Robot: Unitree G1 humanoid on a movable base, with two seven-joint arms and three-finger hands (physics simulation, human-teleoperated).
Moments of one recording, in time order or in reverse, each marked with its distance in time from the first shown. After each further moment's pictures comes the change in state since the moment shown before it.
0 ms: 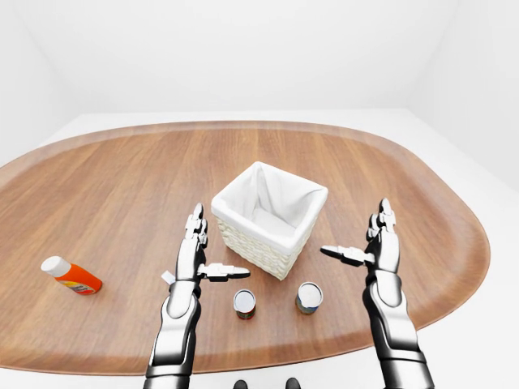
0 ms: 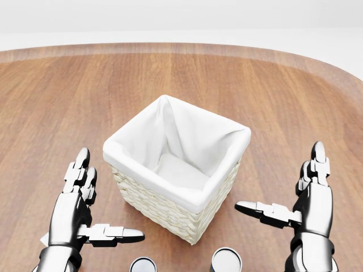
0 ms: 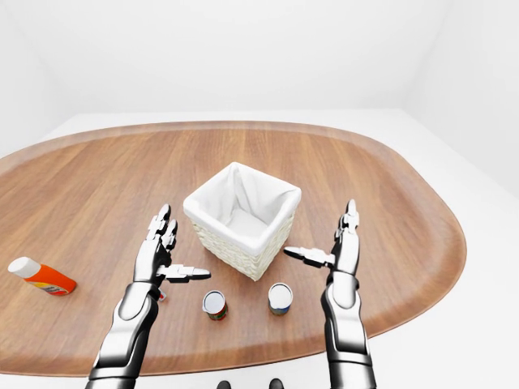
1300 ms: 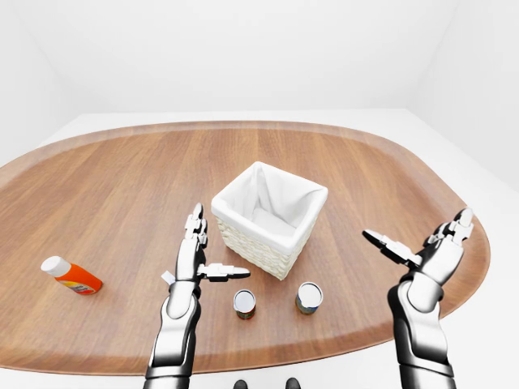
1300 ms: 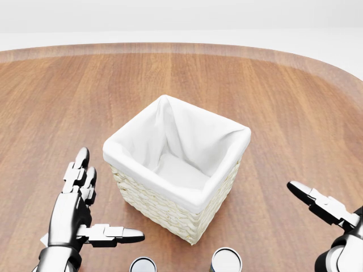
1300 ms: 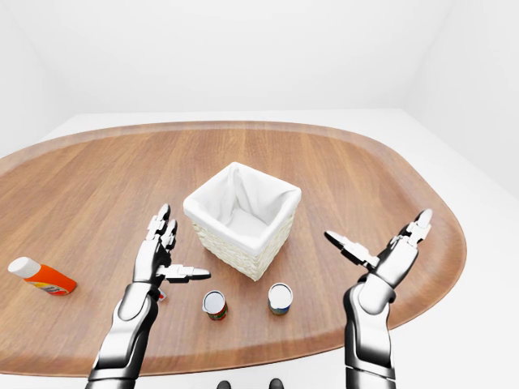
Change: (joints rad) left arm 0.005 -0.001 -0.001 -0.013 0.000 0.004 0.001; right arm 0.033 -0.017 -0.137 -0.169 0.017 0.029 -0.337
